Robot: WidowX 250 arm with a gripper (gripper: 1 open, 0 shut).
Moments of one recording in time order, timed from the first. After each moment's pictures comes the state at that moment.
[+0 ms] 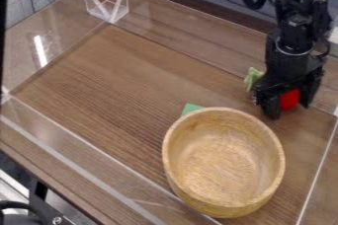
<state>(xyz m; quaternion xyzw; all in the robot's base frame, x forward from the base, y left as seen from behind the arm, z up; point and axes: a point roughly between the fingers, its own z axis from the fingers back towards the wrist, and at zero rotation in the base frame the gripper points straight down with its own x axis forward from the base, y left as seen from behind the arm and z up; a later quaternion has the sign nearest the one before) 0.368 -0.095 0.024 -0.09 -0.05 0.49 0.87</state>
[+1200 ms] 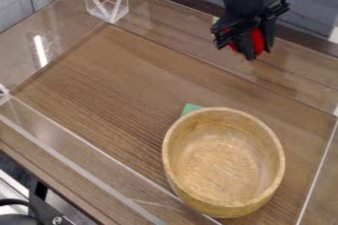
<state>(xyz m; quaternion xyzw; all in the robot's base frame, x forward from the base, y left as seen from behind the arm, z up) 0.367 -0.033 0.093 -0.16 -0.07 0.49 0.85</state>
